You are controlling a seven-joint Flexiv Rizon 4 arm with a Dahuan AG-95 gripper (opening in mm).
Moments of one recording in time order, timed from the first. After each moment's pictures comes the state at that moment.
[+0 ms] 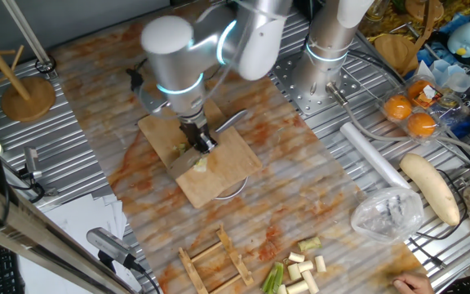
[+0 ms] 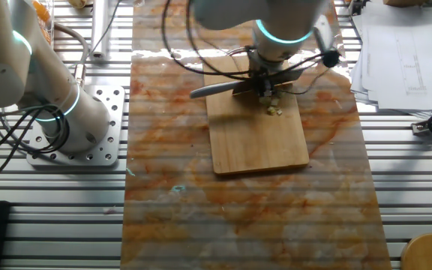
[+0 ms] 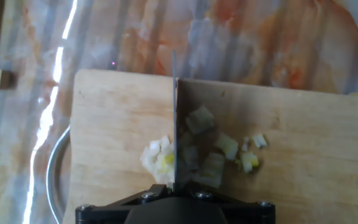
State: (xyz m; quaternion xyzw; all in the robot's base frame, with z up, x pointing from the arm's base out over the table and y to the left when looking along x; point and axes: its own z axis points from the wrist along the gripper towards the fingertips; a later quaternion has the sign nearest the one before) arm 0.465 0.096 0.040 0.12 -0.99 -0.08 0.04
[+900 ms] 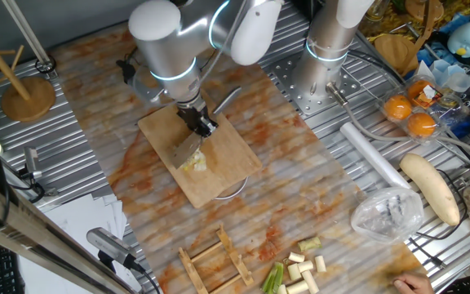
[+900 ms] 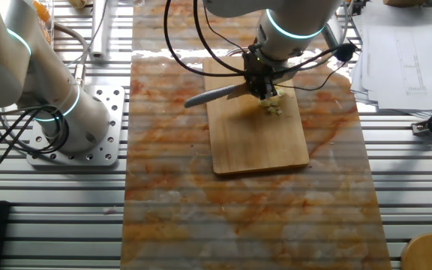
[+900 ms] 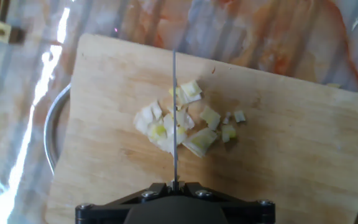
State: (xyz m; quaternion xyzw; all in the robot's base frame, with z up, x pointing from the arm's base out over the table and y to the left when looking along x) arm 0.444 0.058 0.072 0.21 -0.98 -0.05 0.06
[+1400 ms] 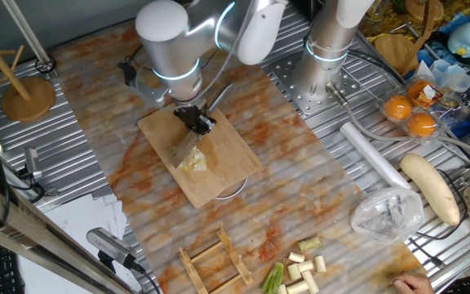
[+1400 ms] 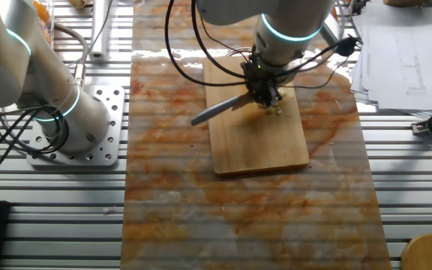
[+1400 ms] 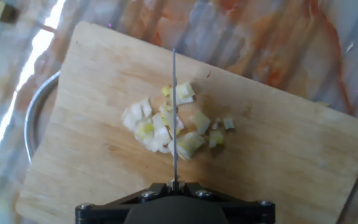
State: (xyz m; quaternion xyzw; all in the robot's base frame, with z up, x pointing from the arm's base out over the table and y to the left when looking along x) arm 0.453 0.041 0.065 0.26 -0.96 -0.04 0.04
